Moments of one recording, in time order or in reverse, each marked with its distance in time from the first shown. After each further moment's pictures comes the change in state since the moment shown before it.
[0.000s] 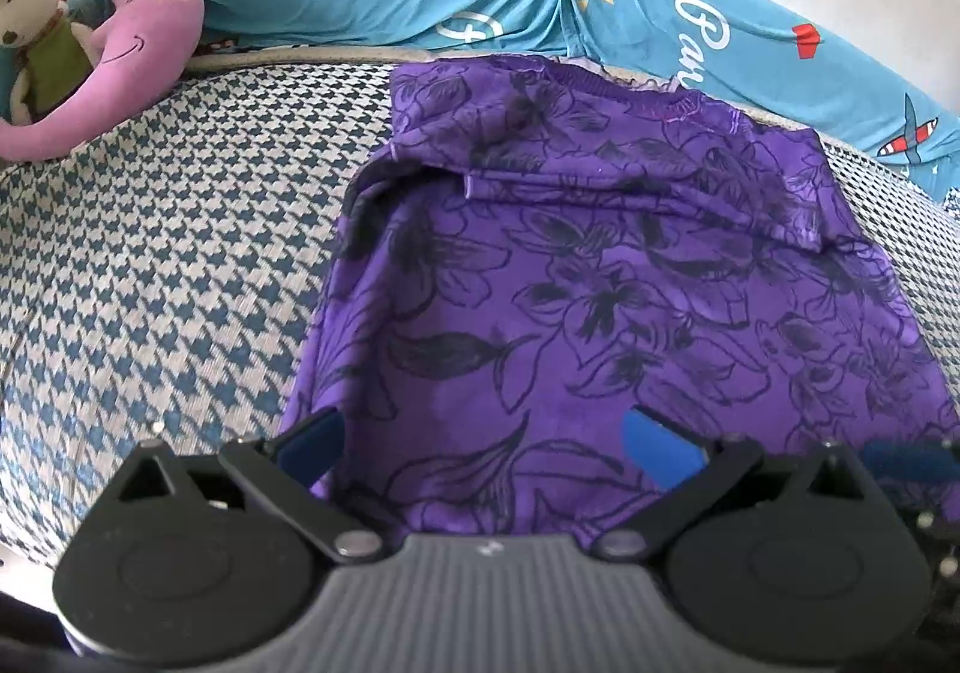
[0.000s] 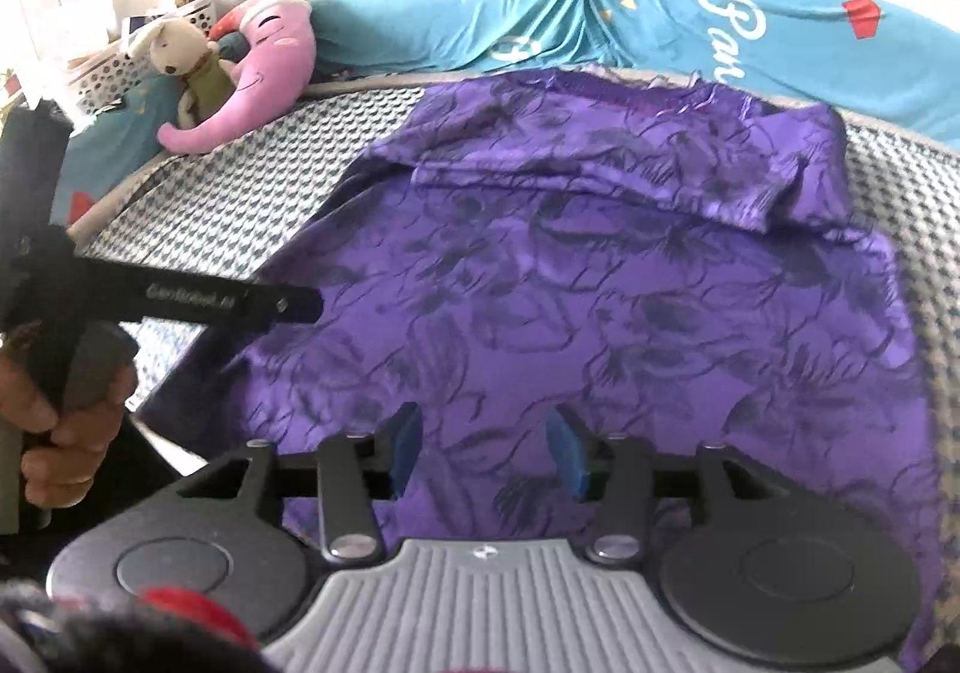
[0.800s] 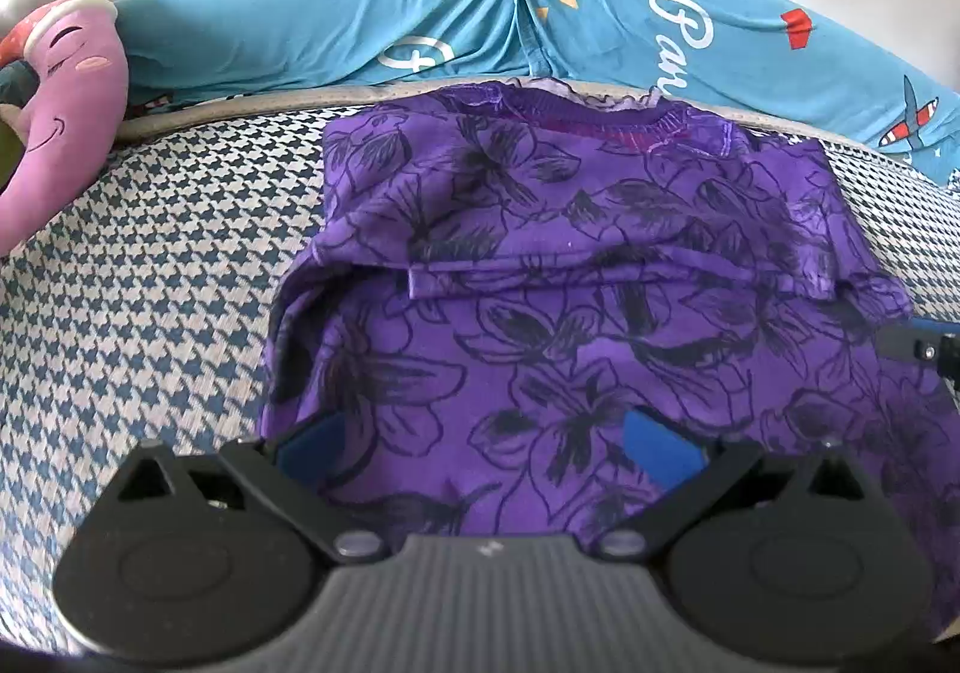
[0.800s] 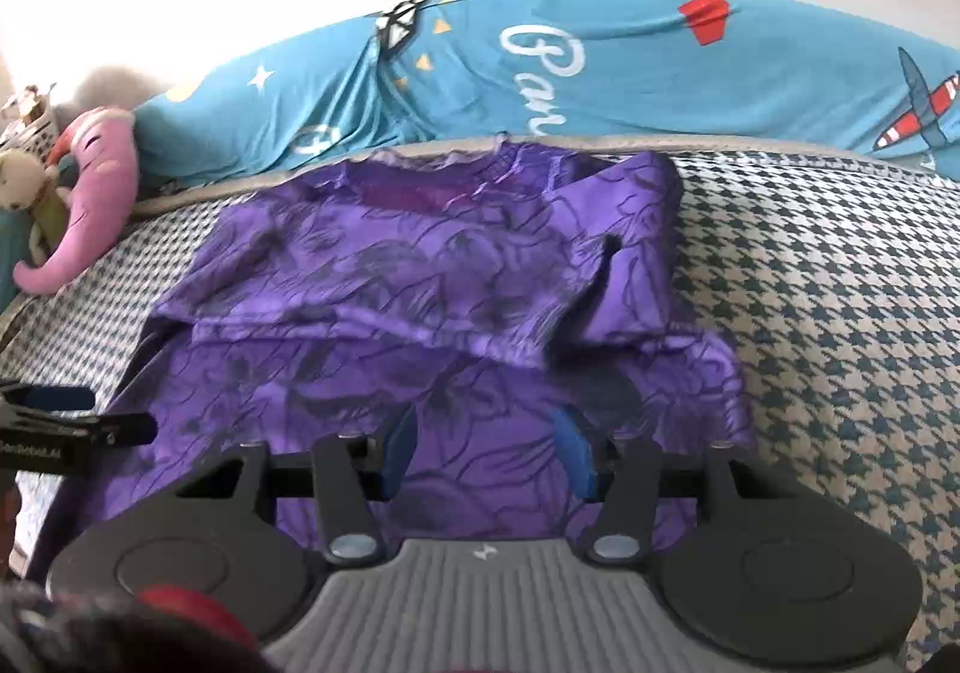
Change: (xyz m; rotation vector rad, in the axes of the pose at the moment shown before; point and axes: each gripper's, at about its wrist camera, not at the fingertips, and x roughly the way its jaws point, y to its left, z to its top) left arm 0.047 -0.027 0.067 0.077 0.014 -0.007; right arm 0.032 -0.108 0.065 0.208 -0.088 -0.184
